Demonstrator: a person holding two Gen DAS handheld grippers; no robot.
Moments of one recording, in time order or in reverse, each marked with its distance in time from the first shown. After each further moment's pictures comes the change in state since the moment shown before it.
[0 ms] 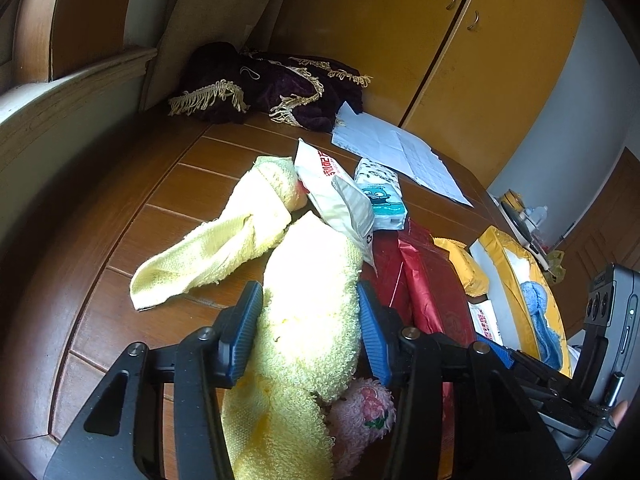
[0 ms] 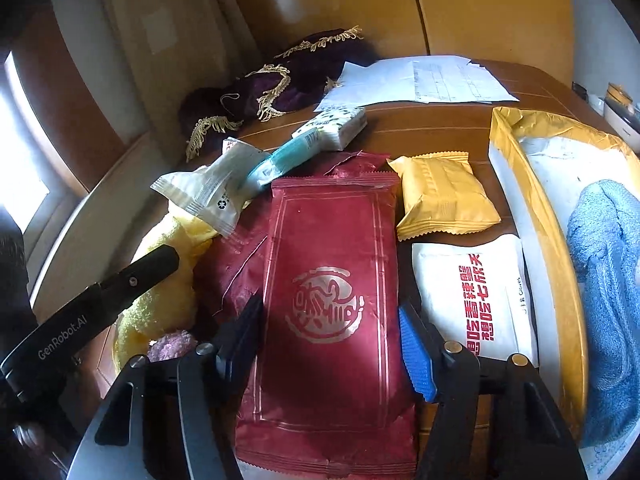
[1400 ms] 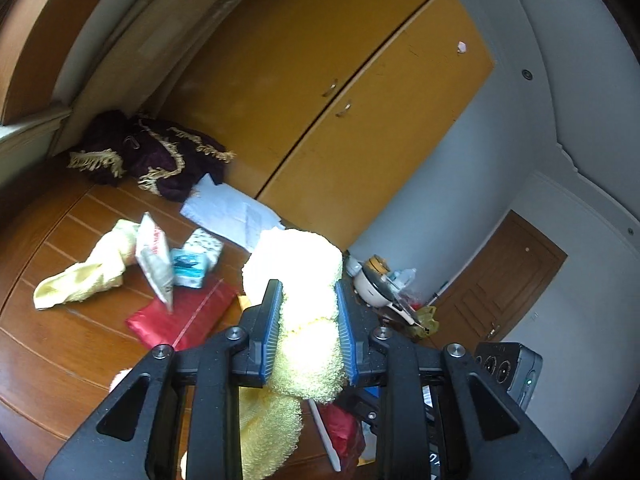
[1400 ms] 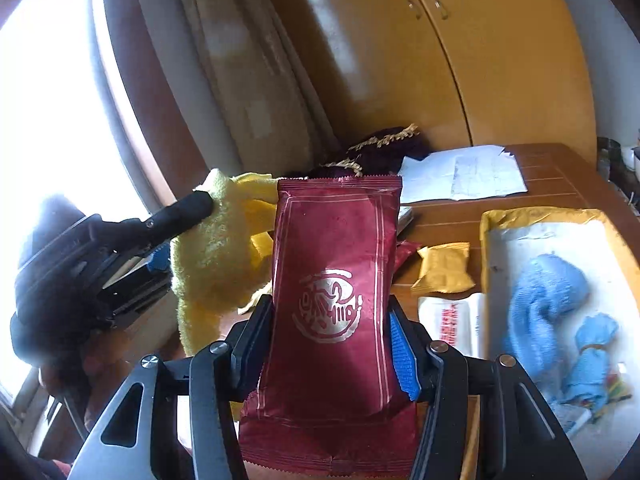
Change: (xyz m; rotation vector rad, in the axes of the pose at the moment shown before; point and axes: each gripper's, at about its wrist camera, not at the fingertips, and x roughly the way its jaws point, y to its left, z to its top) left arm -0.110 -0.071 0.012 -0.073 -0.224 -0.495; right arm -0.140 -0.020 -0.016 -0.075 -0.278 0.238
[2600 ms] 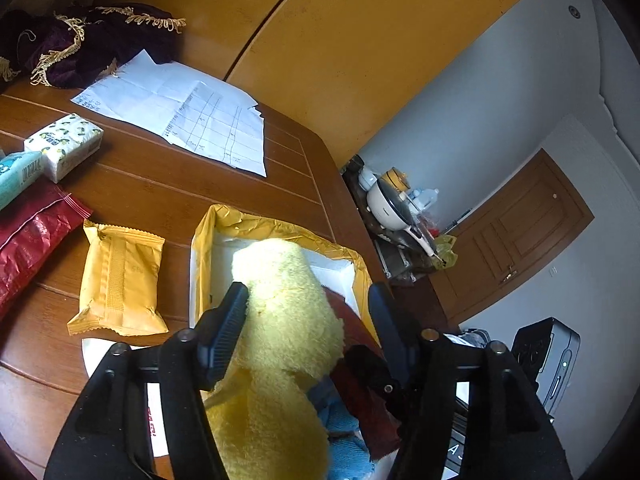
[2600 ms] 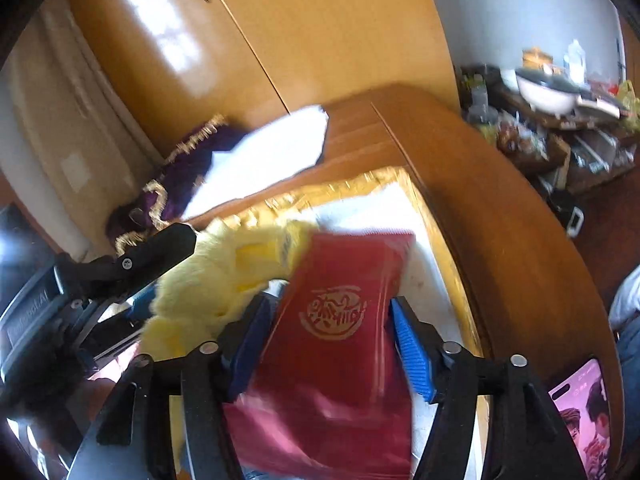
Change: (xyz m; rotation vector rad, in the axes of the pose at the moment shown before) left arm 0.228 -0.051 -0.059 -0.041 0.338 0.082; right arm 0.002 -0.190 0.024 0.267 0.083 -0.348
